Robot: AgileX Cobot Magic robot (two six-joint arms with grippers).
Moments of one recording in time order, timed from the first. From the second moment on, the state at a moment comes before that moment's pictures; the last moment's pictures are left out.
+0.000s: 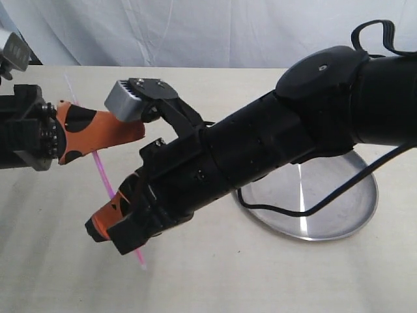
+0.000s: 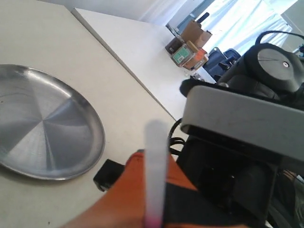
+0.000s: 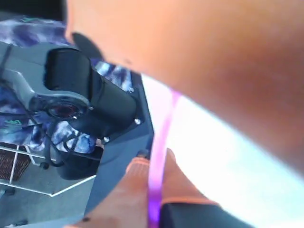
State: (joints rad) left arm -0.12 1.24 -0.54 1.46 -1.23 -1.71; right arm 0.69 1.60 -0.98 1.34 0.84 -1.18
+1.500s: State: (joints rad) left arm -0.12 1.23 -0.54 1.48 -1.16 -1.68; right arm 0.69 1.61 -0.98 1.26 0.67 -1.00
